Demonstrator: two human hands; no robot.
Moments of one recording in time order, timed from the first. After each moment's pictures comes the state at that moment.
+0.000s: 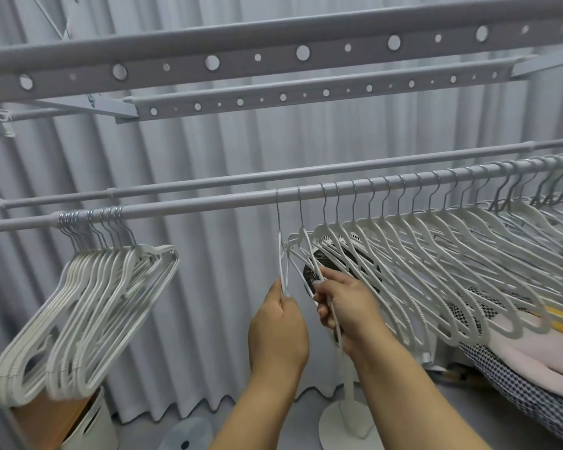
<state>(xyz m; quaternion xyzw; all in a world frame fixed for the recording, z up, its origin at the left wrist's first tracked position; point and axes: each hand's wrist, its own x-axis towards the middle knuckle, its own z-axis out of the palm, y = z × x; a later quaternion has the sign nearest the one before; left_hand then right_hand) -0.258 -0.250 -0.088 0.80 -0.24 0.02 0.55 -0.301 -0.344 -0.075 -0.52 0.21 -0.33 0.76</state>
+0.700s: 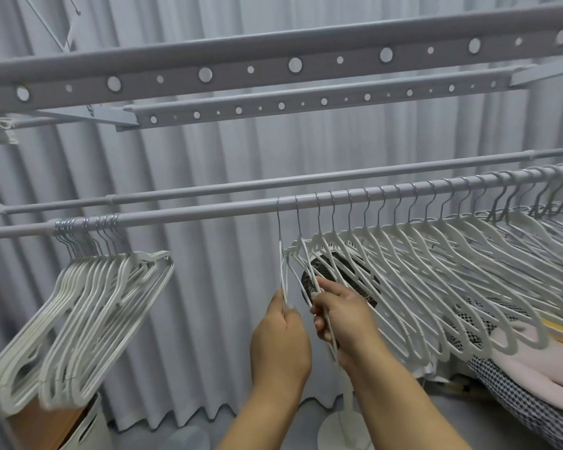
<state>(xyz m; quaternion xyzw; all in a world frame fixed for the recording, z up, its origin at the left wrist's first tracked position) -0.261 -0.263 -0.094 0.80 -0.26 0.02 0.55 -0.306 -0.350 -0.077 -0.54 0.21 -0.32 0.75</state>
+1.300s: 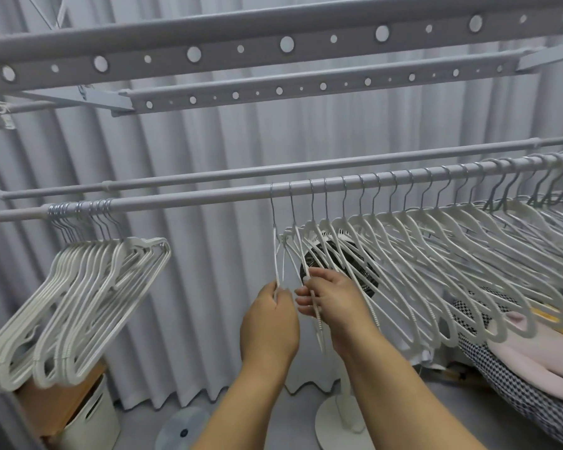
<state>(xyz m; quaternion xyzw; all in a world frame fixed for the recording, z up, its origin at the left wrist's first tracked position) -0.266 -0.268 -0.089 0.80 -0.22 -0.02 0.55 -0.312 -0.356 -0.075 -0.58 0.21 -0.29 0.73</state>
